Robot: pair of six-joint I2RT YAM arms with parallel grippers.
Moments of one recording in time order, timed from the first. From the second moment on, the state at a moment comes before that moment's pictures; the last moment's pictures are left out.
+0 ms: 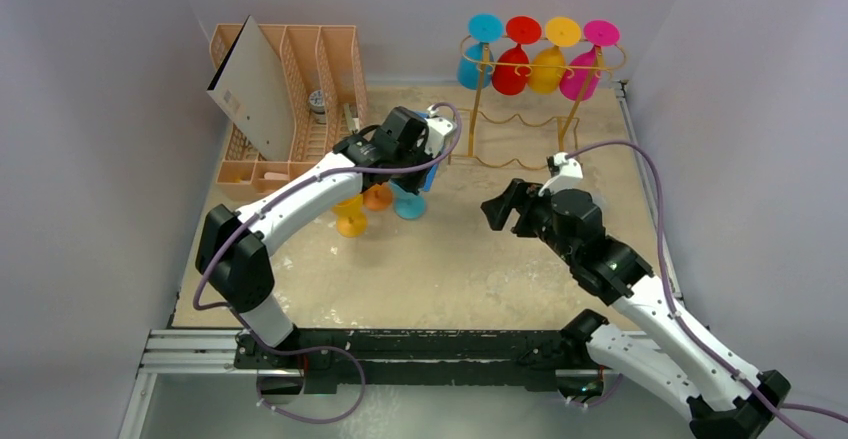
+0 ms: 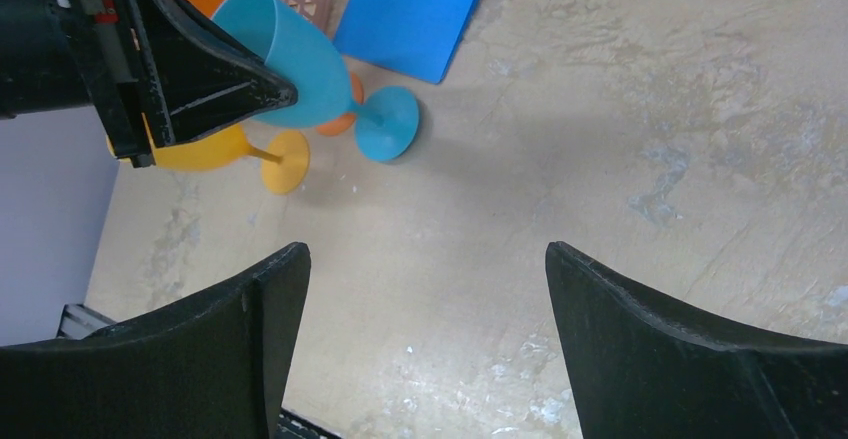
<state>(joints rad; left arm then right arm) -0.71 1.66 1.46 -0.64 0.05 0.01 0.64 0.72 0.74 -0.42 0.17 0.63</state>
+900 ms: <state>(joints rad) -0.71 1.81 1.62 -0.74 0.04 0.07 0.64 0.77 0.74 -0.44 0.19 0.65</state>
